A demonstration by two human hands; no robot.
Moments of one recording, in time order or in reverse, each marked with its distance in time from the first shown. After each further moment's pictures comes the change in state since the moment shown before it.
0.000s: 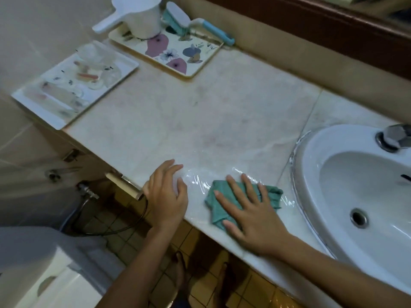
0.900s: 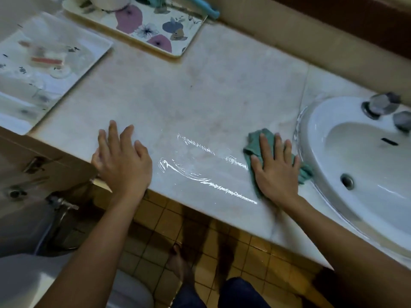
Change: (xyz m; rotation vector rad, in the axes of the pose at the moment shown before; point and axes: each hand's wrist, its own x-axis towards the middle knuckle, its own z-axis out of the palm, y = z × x) left_hand 0.105 -0.077 -0.031 0.370 -0.098 -0.026; right_hand 0.054 0.005 -0.004 0.120 0.091 0.903
